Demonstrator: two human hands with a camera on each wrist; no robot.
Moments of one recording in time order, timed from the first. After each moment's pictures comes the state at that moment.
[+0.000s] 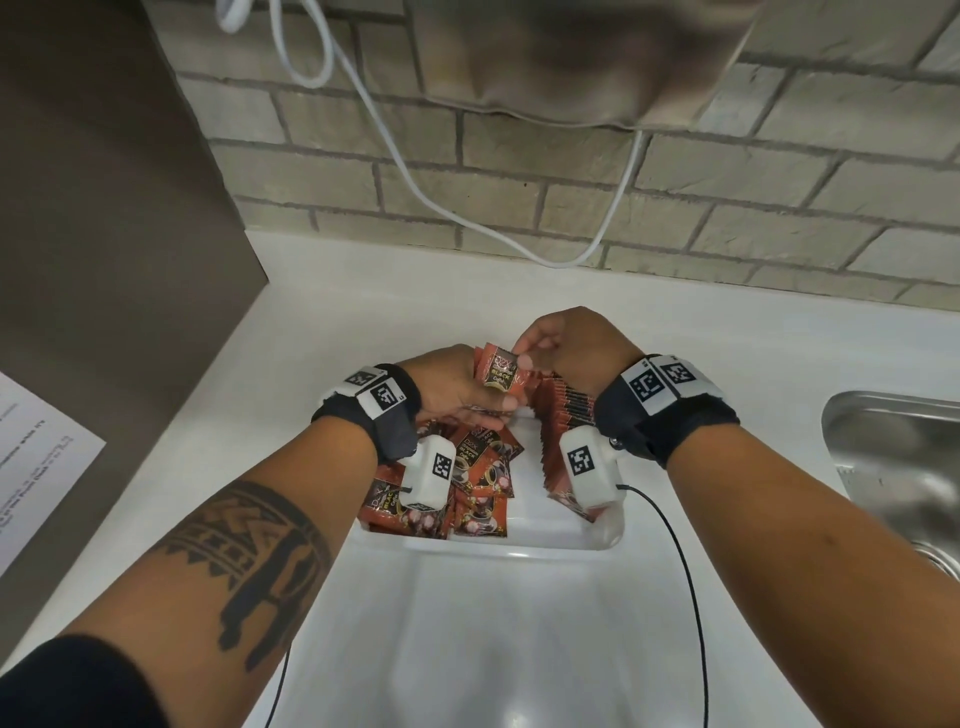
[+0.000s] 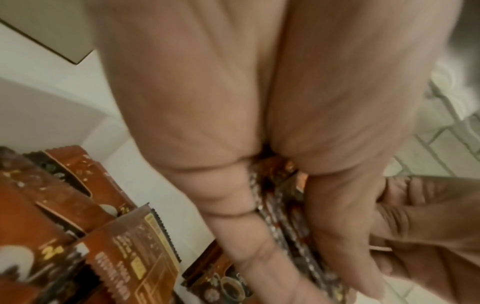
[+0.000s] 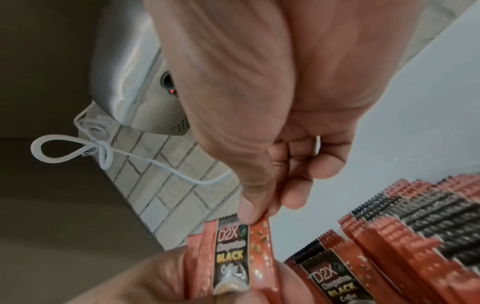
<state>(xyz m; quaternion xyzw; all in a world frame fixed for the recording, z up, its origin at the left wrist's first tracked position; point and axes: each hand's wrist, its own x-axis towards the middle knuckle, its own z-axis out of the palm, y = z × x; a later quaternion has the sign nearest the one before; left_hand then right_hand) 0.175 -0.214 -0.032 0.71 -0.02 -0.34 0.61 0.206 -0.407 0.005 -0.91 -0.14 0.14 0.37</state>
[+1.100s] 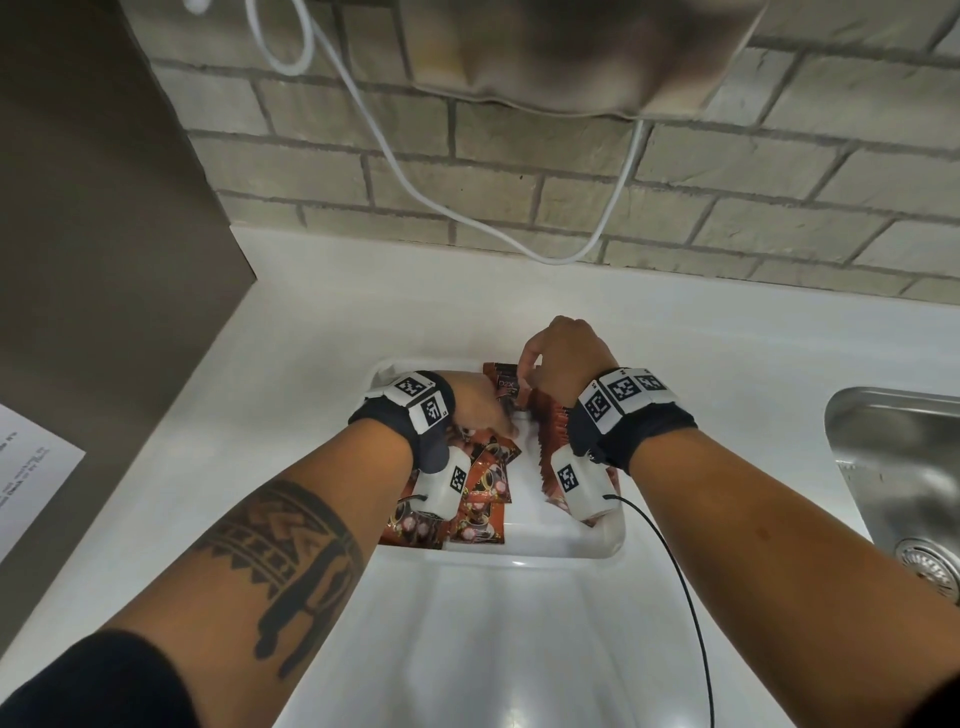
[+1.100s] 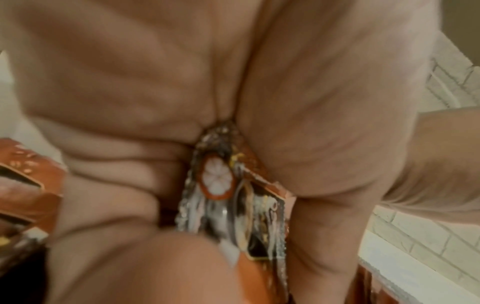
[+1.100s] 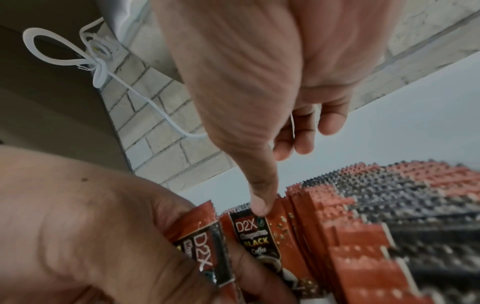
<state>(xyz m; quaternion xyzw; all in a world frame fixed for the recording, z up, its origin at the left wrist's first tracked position) 0.196 -0.248 -0.046 0.87 0.01 -0.43 0.26 0.211 -0.389 -0.010 -0.98 -0.13 0.11 0.11</state>
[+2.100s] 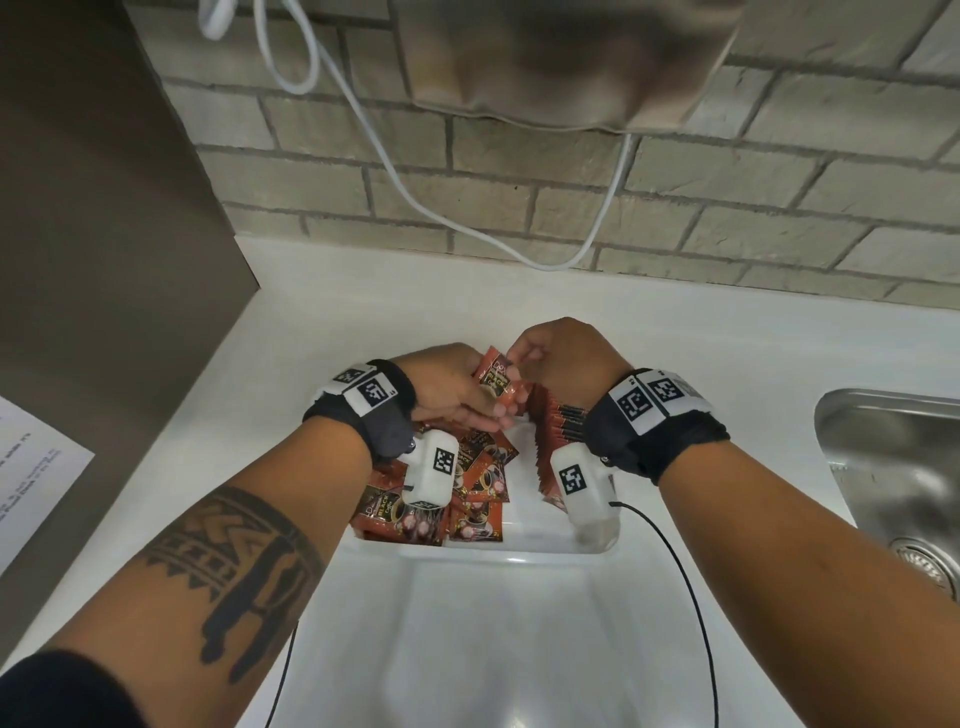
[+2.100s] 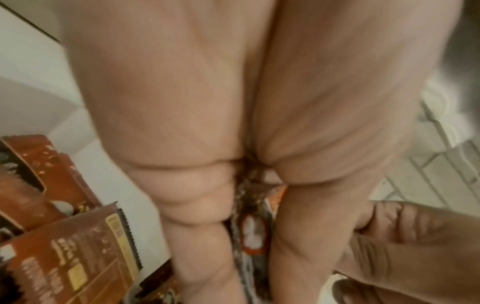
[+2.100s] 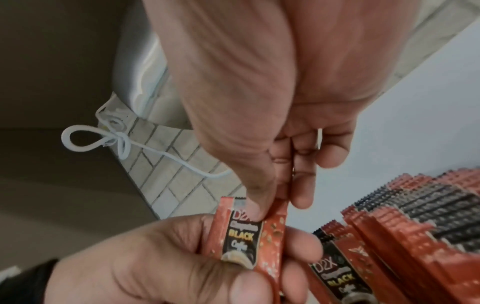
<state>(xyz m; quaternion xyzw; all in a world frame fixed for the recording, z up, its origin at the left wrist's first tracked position) 0.182 -0.216 -0.021 0.70 -0.01 -0.38 0.60 0.199 -0.400 0.005 -0.93 -0.14 0.13 0.31</state>
